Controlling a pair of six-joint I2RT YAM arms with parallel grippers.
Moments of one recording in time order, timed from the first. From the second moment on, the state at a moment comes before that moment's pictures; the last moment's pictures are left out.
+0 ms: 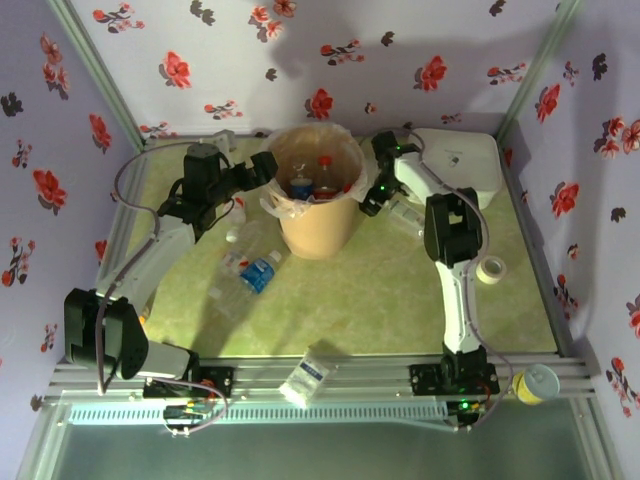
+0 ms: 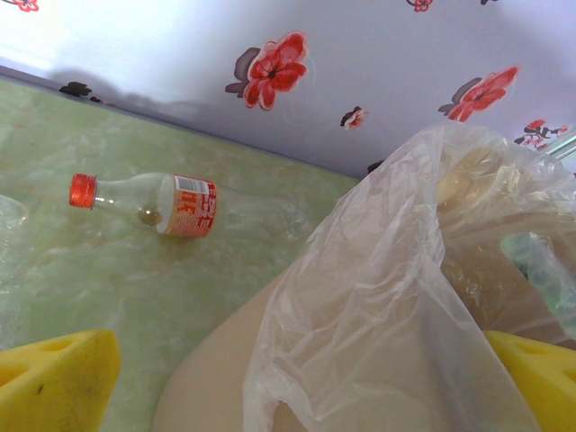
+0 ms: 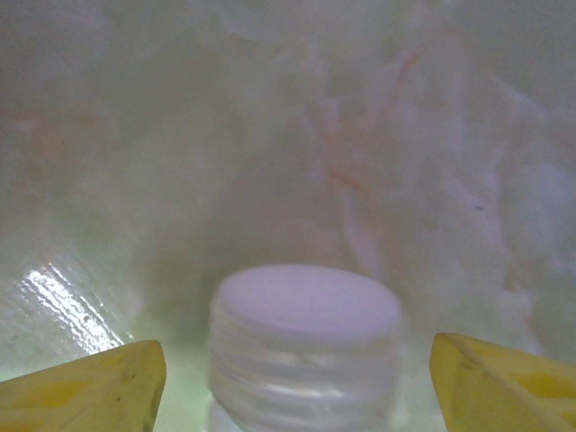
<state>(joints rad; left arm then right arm) -0.34 1.40 1.13 -0.11 0.17 -0.57 0.29 2.35 1.97 -0.94 -0.11 -0.65</state>
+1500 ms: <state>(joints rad) -0.34 1.41 1.13 -0.08 0.18 -0.57 0.38 1.47 1.30 -0.01 0.09 -0.24</state>
